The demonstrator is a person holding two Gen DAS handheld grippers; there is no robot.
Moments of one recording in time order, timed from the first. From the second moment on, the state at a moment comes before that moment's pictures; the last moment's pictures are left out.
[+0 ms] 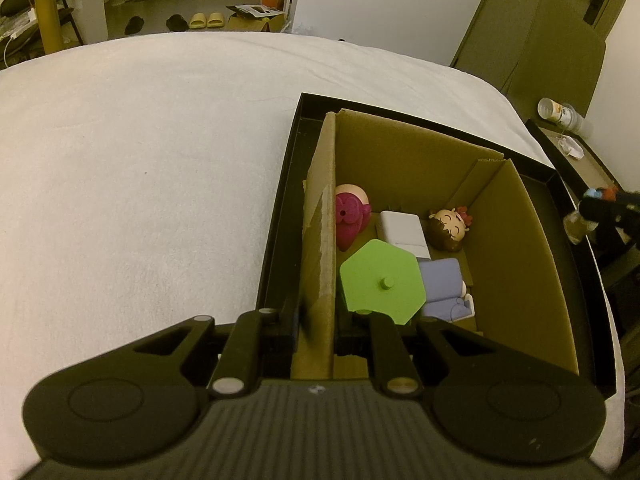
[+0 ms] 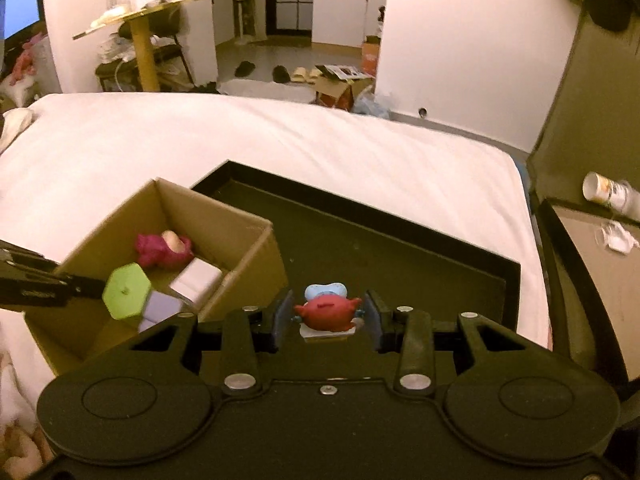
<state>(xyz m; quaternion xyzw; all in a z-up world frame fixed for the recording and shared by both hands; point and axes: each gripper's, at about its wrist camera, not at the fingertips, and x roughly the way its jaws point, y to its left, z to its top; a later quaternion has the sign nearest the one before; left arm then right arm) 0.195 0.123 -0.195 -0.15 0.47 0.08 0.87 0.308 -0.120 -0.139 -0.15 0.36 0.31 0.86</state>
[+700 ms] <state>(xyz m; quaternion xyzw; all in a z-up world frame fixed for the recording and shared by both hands) 0.194 0.125 -0.194 -0.15 0.47 0.08 0.87 0.286 -0.066 -0.107 -0.16 0.33 0.39 0.85</state>
